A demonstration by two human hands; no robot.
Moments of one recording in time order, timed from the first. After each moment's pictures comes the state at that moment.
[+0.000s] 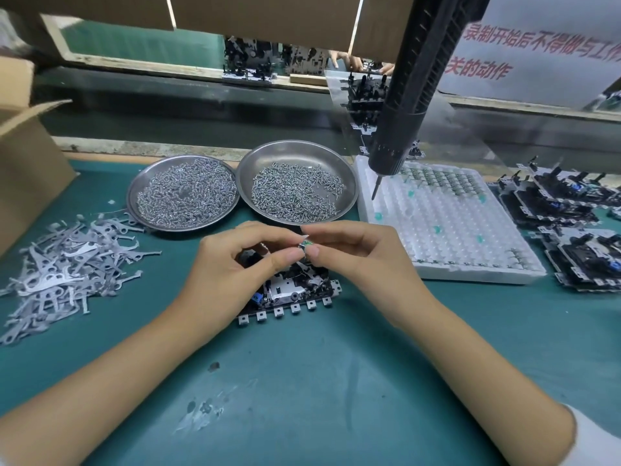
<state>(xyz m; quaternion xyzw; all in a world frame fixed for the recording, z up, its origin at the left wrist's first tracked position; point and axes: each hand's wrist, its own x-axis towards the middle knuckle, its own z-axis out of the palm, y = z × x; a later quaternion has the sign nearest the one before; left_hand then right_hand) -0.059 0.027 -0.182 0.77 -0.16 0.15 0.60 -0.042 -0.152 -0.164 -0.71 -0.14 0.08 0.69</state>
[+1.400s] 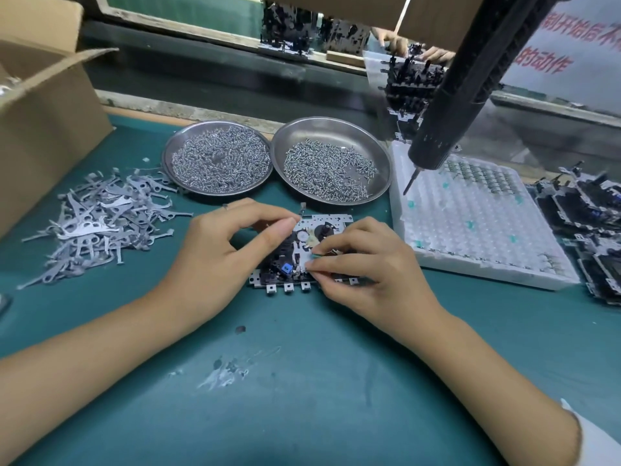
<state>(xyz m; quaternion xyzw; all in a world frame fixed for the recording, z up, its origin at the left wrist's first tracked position) -0.084 0.053 -0.182 0.82 -0.10 0.18 0.53 -0.051 -0.143 -0.186 -0.83 -0.43 -0.20 0.29</state>
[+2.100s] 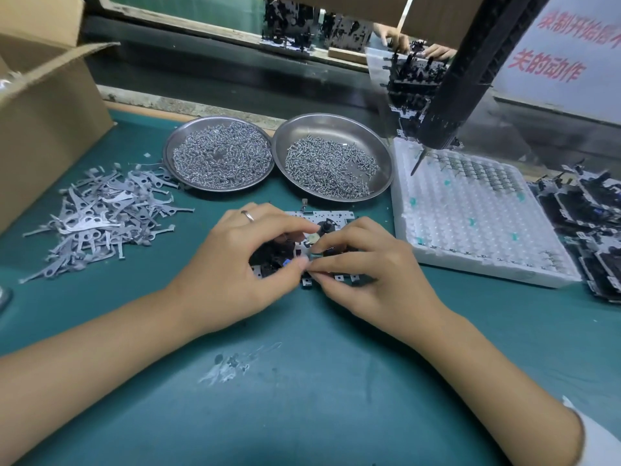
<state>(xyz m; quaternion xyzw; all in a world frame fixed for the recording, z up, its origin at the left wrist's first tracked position) -0.093 0.047 -0.180 0.88 -0.18 0.16 0.42 -0.056 -0.143 -0.185 -0.83 -0.43 -0.16 0.31</state>
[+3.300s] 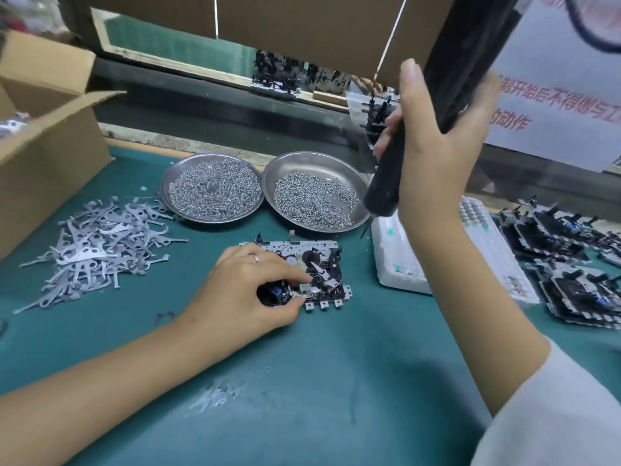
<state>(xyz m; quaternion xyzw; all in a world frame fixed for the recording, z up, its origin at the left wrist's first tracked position) -0.090 0.037 -0.185 0.89 -0.15 0.15 0.41 -0.006 -0.114 -0.070 -0.62 -0.17 -0.30 0.71</state>
